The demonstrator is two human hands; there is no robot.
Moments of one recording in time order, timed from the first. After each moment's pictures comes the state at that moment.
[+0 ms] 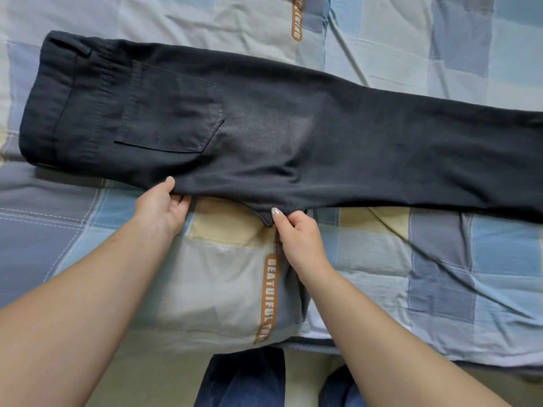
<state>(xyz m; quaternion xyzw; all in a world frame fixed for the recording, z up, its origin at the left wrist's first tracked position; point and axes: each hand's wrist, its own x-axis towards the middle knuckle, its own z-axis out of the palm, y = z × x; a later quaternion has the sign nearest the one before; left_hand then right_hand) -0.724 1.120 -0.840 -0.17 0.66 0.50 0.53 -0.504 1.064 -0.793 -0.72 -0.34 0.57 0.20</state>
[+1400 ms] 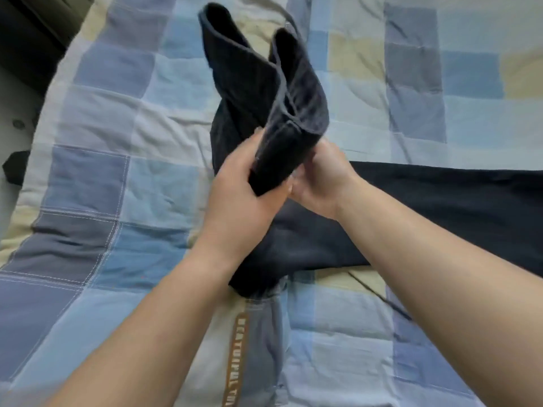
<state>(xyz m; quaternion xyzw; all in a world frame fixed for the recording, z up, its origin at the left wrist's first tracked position) -0.549 1.168 -0.654 0.56 0.62 0.41 0.37 -0.425 1.236 -0.698 -0.41 -0.14 0.83 0.34</state>
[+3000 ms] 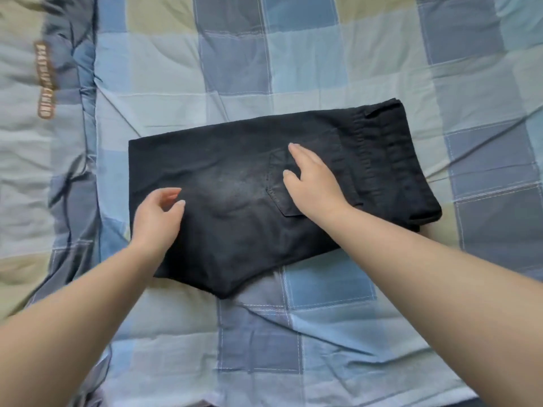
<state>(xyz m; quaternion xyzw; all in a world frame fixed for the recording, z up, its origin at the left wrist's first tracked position) -0.288 1.174 -0.827 0.47 0.80 0.16 0.35 -0.035 1.181 -0.815 -0.68 -0.55 0.43 0.19</state>
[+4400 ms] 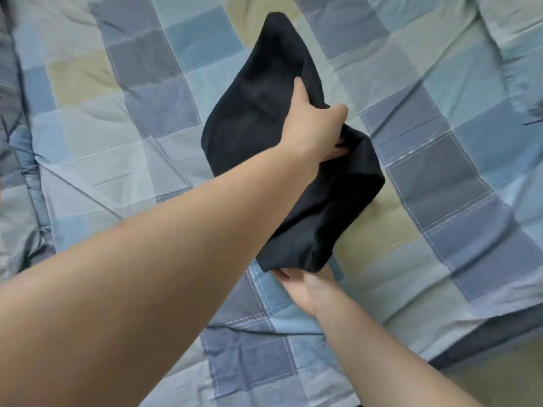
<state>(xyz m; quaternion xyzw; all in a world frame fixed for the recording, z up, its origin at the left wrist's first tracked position) 0.018 1.192 -0.718 0.45 0.52 0.18 0.70 -0.030 1.043 -0.830 -0.50 0.24 0.65 0.52</state>
